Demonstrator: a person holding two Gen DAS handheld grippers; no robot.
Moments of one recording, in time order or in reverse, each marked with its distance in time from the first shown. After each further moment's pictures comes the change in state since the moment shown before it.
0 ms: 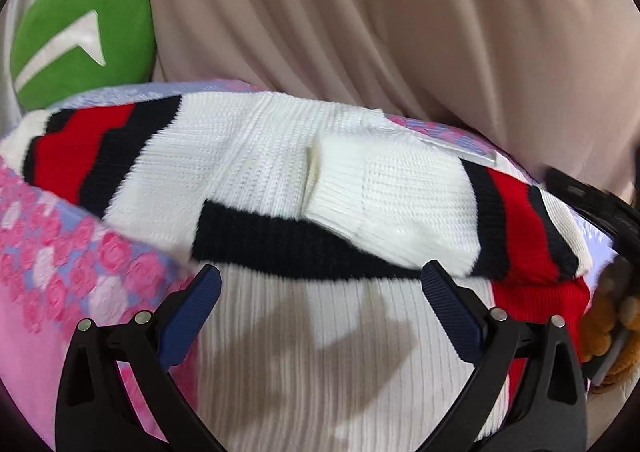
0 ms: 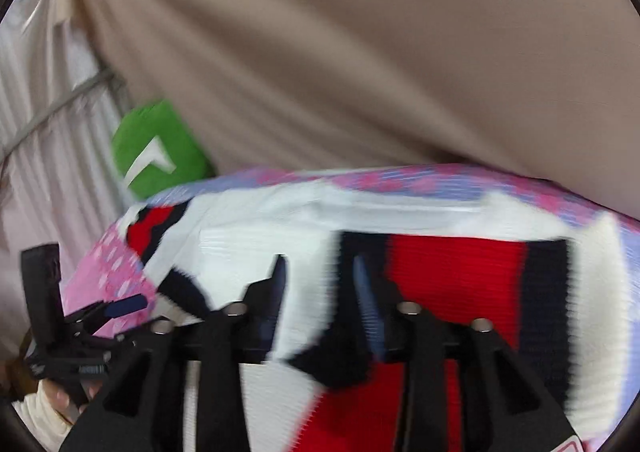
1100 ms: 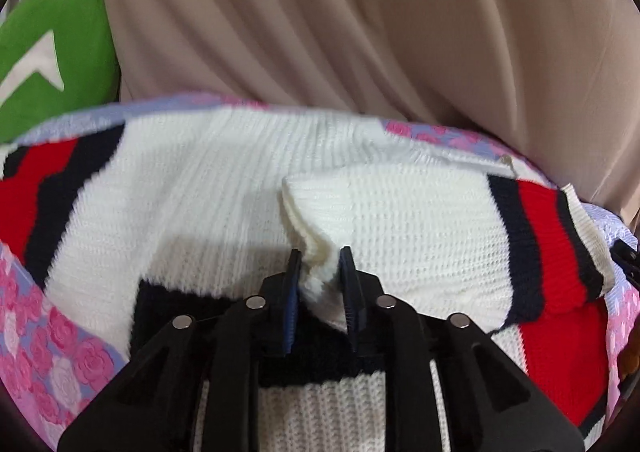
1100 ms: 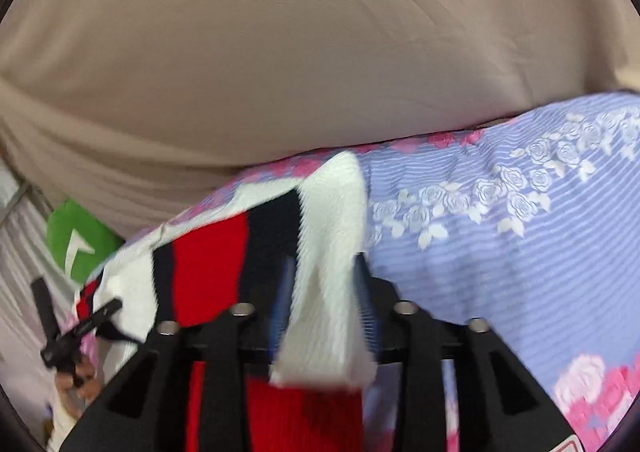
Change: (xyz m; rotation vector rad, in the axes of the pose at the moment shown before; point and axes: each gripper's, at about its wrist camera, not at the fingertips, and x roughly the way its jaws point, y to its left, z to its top) left arm 0.063 -0.017 0.031 0.053 0.017 0.006; right arm -0.083 -0.141 -0.046 0.264 0.003 -0.137
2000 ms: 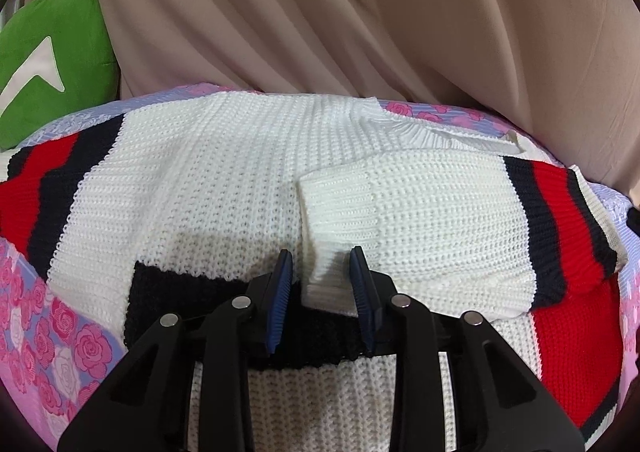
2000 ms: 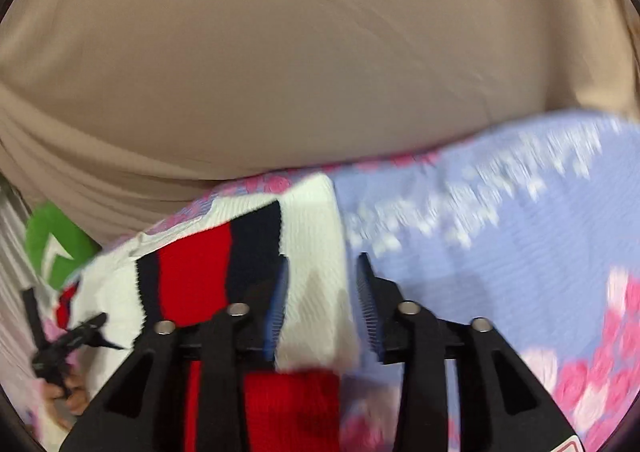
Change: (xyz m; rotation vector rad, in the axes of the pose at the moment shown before) left arm -0.007 -0.006 -0.015 0.058 0.008 0.051; right arm 0.019 0.005 0.016 -0.005 -0.073 -0.142
